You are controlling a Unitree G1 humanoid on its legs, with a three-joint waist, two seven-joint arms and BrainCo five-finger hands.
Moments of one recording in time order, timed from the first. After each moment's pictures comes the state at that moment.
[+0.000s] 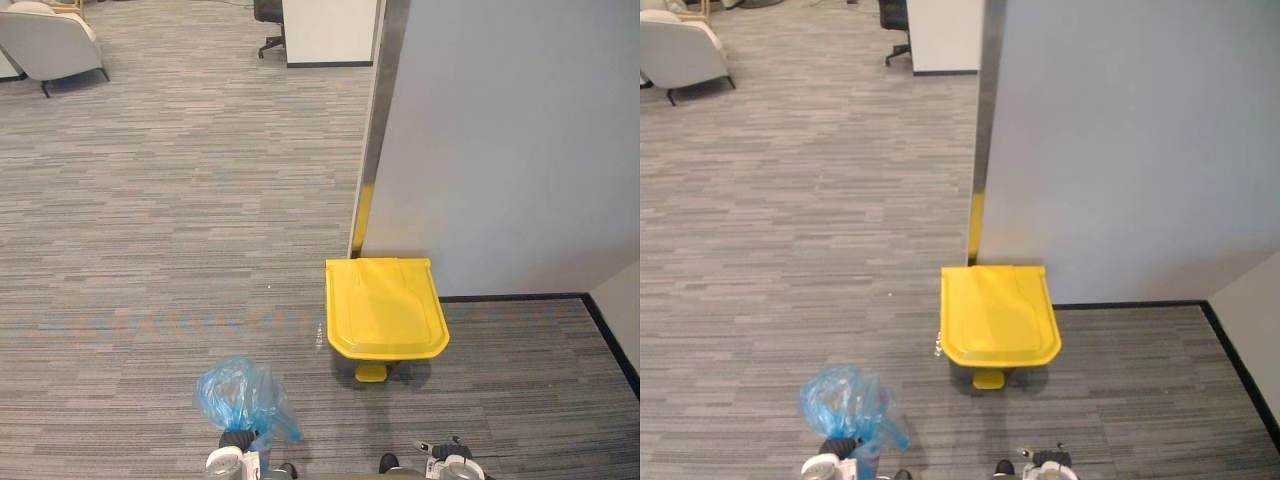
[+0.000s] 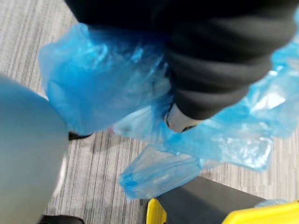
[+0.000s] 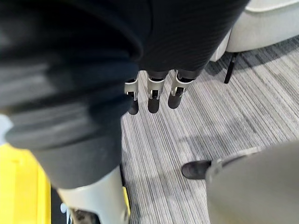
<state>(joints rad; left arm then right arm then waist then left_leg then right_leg) 0.06 0.07 0.01 0.94 -0.14 0.03 0.17 0.02 -0.01 -0.35 1.04 -0.08 0.05 -0.27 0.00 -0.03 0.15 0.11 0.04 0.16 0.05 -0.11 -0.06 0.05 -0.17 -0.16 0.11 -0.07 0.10</state>
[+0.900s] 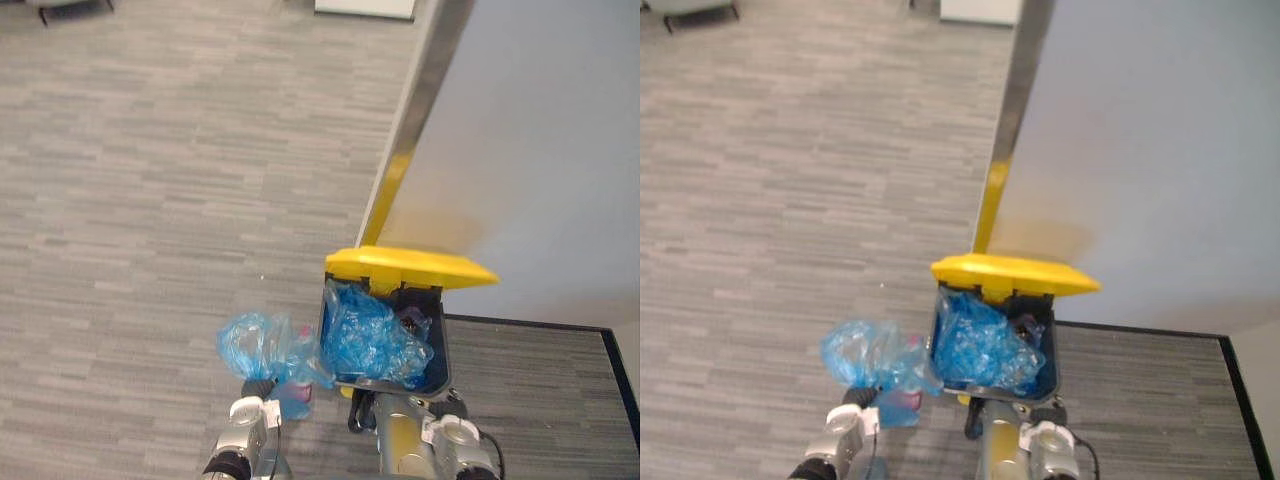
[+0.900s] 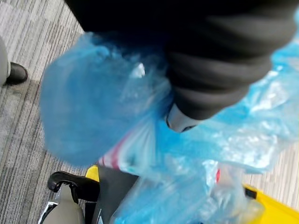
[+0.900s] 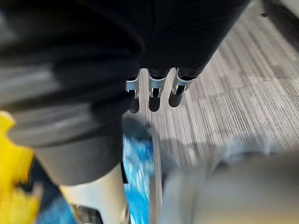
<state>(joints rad) -0.12 -0.02 0.06 0.89 -0.11 0.02 0.19 -0.07 0.00 -0.24 0.88 -0.08 0.05 -0.27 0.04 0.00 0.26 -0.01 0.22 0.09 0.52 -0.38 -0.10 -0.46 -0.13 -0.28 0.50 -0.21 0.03</state>
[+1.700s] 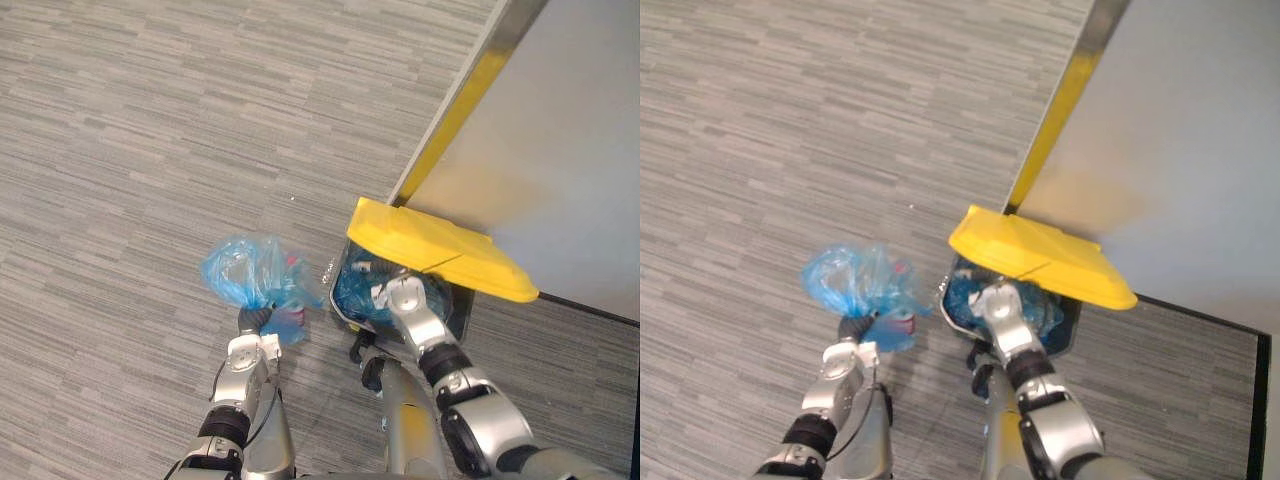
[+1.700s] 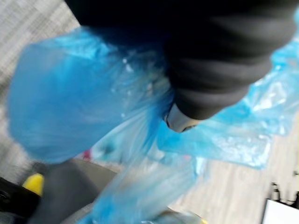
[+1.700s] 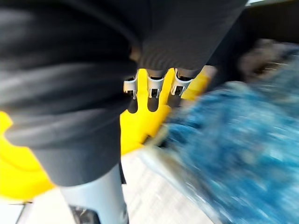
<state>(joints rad) -0.23 0.03 -0.03 0.55 -0.25 -0.04 0.24 -0.67 -0.11 0.12 0.71 -0.16 0.06 -0.30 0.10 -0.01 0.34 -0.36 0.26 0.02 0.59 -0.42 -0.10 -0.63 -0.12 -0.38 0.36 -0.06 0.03</state>
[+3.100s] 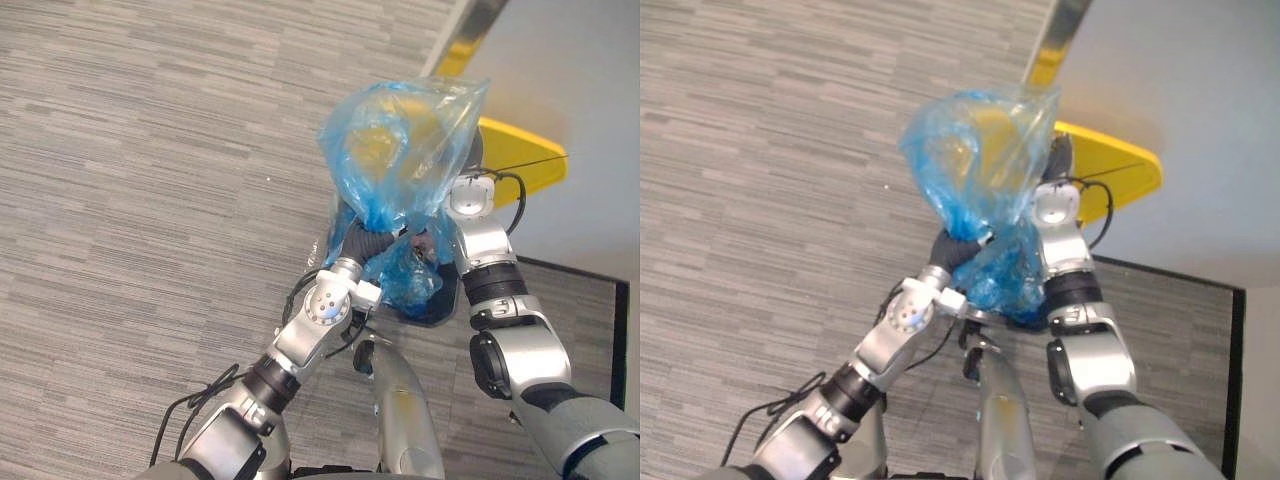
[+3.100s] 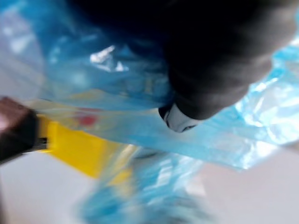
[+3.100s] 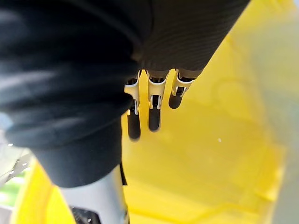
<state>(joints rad) -0.58 -0.01 -0.53 0.32 -0.26 -0.07 0.21 -0.95 -0.27 -0.03 0.51 -0.06 0.16 -0.31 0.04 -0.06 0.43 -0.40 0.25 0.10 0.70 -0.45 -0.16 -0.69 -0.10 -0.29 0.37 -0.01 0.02</state>
